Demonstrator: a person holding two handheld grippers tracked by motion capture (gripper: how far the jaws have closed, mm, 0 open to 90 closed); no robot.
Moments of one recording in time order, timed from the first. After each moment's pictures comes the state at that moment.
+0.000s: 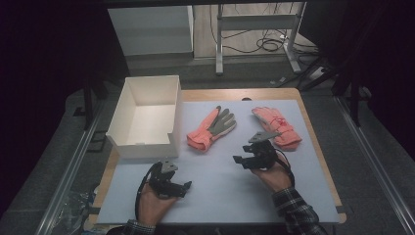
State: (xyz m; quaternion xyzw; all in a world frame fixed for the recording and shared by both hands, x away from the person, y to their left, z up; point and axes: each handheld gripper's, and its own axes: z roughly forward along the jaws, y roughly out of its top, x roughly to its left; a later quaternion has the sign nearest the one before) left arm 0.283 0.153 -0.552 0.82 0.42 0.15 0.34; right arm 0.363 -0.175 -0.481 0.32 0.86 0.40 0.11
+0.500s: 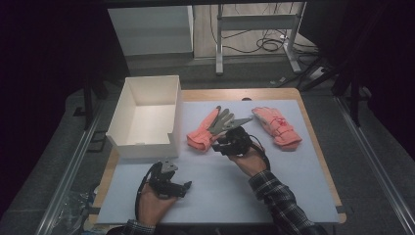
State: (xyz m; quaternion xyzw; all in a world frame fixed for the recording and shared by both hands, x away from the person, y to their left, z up) left arm 0.283 0.153 -0.552 0.82 0.42 0.15 0.35; right arm 0.399 -0.104 -0.475 0.27 0.87 0.40 0.08
